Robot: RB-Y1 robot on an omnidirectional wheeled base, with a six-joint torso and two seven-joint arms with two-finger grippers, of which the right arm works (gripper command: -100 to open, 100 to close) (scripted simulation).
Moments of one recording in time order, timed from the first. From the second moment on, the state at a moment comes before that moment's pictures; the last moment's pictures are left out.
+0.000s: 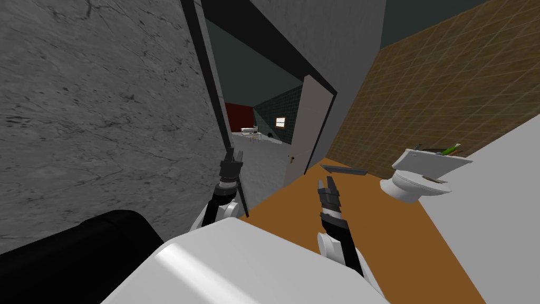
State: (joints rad) arm 0.36 -0.08 0.06 -1.94 0.00 -0.52 0.03
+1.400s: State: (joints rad) arm 0.23 -0.10 0.10 -1.63 0.07 -0.59 -0.04
